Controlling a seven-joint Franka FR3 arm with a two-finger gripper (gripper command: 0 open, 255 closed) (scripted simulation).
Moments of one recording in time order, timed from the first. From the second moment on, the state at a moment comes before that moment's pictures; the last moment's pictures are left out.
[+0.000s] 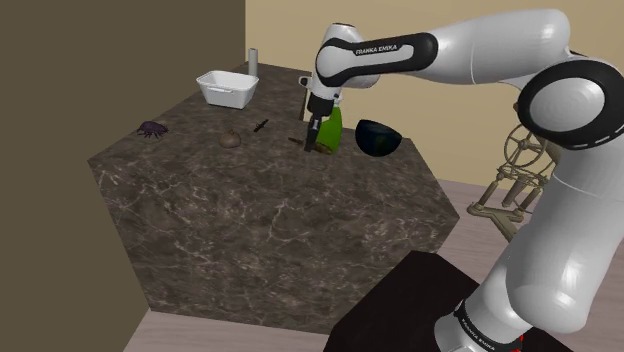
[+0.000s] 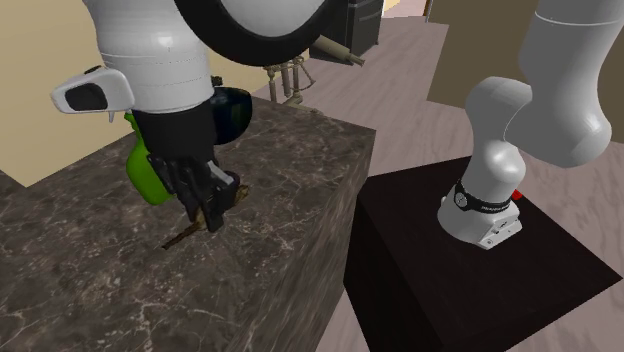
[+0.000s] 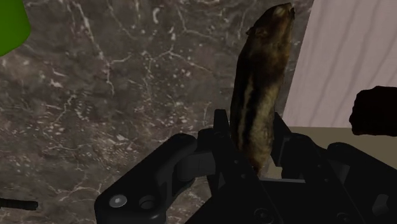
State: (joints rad) arm 0.15 0.18 -0.09 -1.74 0.15 1.97 -0.76
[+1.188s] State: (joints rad) arm 0.14 0.17 -0.09 -1.51 0.14 1.73 -0.73
